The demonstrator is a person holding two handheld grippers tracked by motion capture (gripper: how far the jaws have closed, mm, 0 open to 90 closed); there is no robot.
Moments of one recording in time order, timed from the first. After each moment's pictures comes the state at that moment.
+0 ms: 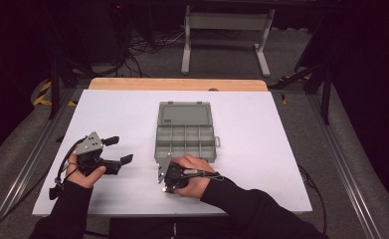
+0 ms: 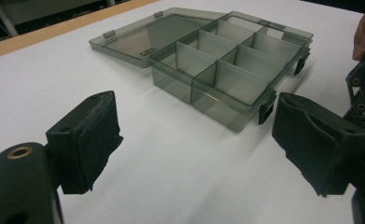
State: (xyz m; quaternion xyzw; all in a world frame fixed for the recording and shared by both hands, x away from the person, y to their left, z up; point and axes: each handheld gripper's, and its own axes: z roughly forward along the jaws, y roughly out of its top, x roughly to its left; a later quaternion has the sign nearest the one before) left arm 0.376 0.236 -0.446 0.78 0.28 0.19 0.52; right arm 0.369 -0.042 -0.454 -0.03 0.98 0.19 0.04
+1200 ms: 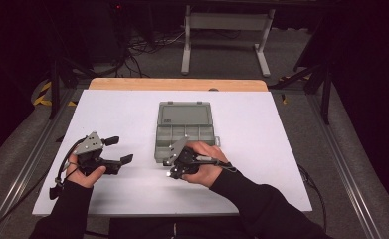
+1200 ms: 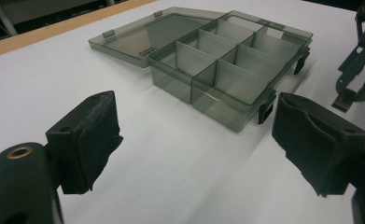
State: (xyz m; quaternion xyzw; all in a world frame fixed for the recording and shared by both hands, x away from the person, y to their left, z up) left arm 0.376 0.236 -0.446 0.78 0.28 0.19 0.52; right arm 0.385 -0.070 -0.414 0.02 0.96 0.26 0.07
